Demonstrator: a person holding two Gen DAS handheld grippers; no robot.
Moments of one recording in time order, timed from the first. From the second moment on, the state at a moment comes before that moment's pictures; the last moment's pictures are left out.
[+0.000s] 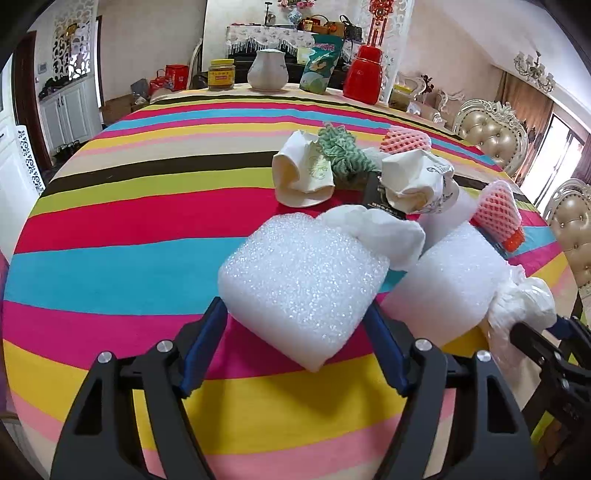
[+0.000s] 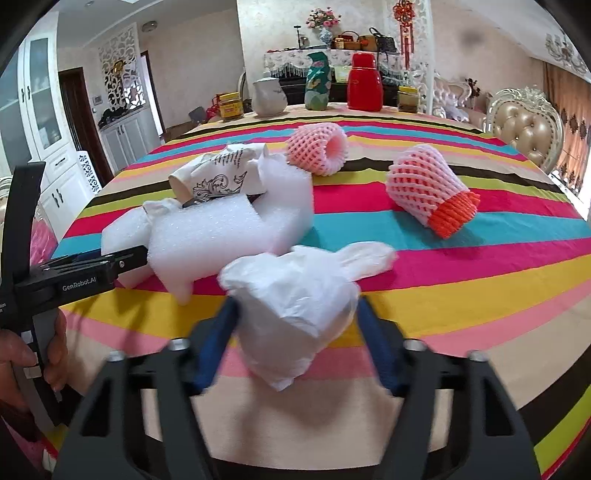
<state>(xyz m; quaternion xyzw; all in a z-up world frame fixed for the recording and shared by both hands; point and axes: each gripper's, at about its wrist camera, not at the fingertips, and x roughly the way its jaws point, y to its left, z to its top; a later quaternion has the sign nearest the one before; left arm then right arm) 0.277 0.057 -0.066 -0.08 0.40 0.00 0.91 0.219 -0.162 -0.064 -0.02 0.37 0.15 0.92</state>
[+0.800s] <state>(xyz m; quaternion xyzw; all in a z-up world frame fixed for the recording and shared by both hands) 0.234 0.063 -0.035 -0.09 0.28 0.04 0.95 0.212 -0.174 -0.053 0.01 0.34 0.14 0.93</state>
